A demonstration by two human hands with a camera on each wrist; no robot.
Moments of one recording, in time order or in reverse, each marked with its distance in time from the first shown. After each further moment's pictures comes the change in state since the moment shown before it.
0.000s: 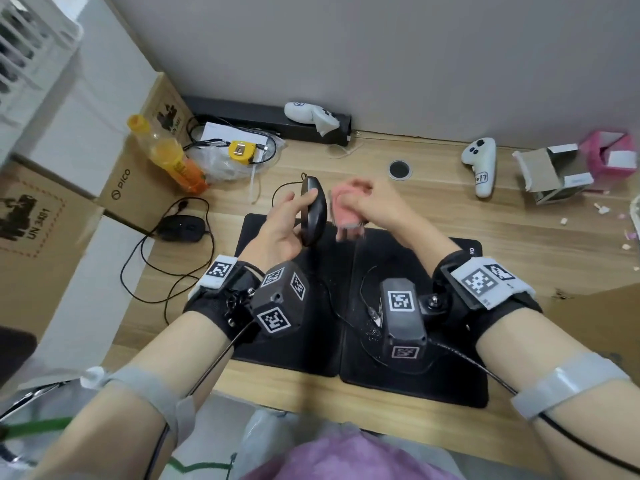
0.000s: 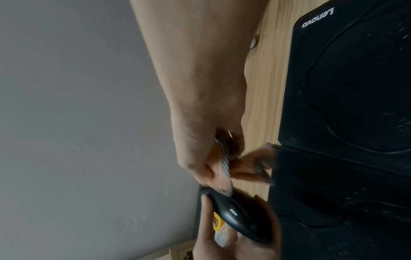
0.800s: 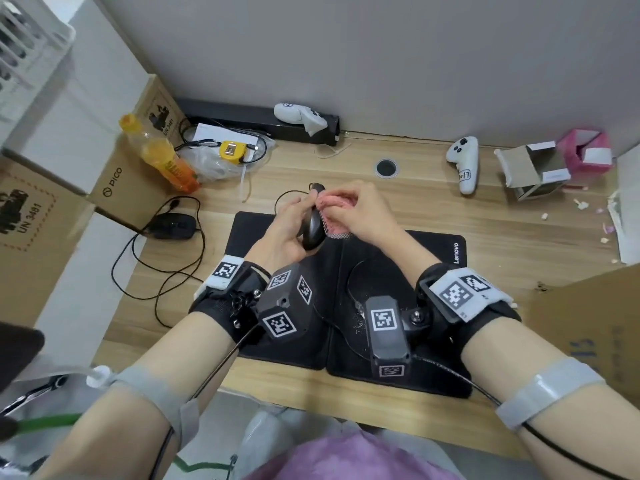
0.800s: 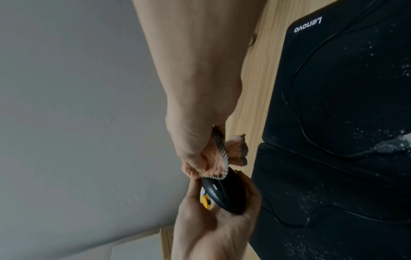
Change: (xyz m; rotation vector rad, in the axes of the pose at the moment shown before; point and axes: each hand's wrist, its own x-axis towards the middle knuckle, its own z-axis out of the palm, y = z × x) left_hand -0.021 -0.015 0.026 0.010 -0.037 -0.094; right_hand -0.015 0.021 0.004 -0.135 0.102 -0.233
